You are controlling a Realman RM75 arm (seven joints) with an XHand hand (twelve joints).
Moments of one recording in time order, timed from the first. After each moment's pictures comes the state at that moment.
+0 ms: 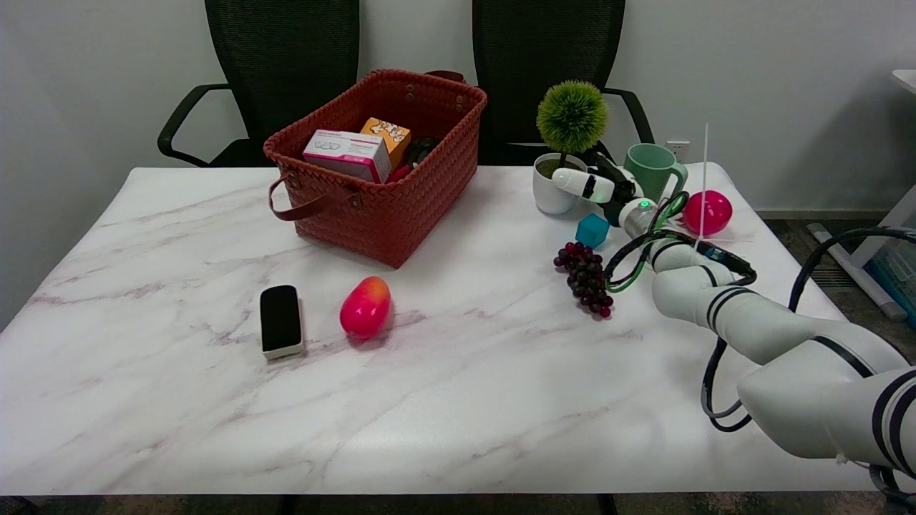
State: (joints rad) arm 0.73 -1.14 -1.91 0.33 0.46 0.31 1.64
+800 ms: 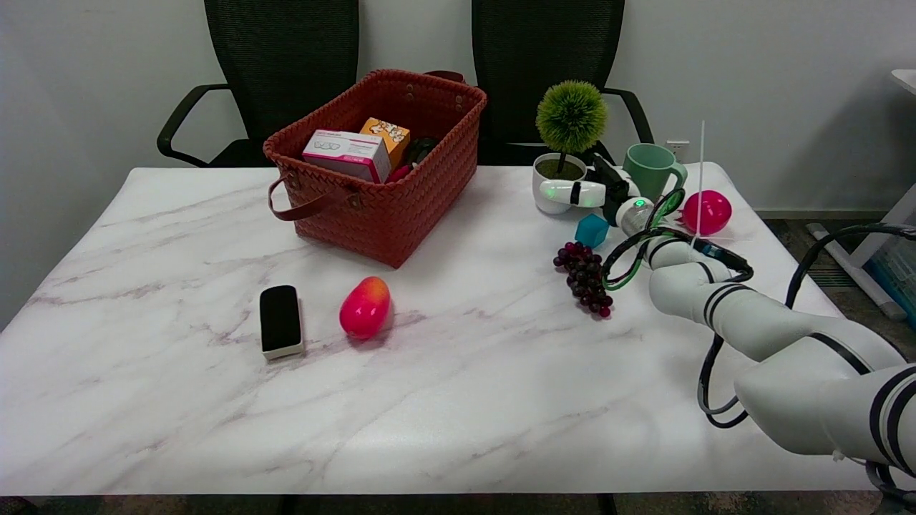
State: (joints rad) arm 0.75 -1.15 -1.91 0.33 0.46 0.29 1.57
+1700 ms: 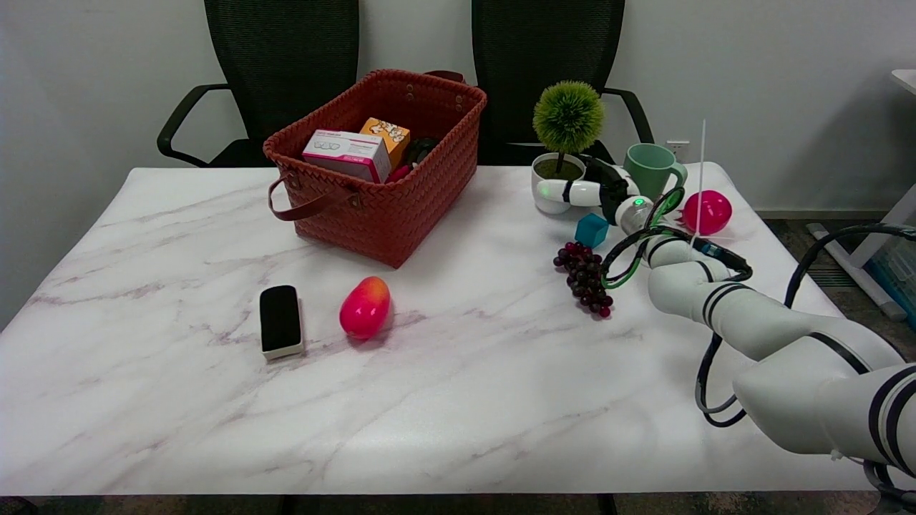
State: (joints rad) arm 0.75 -1.15 -1.90 0.33 0.46 0.28 1.55
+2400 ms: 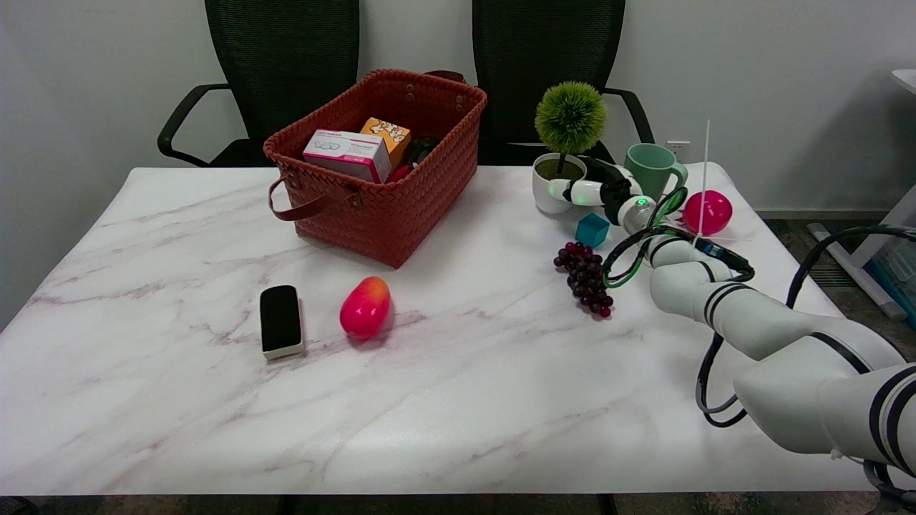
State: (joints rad) arm 0.75 -1.15 -1.89 0.33 0.46 0.29 1.55
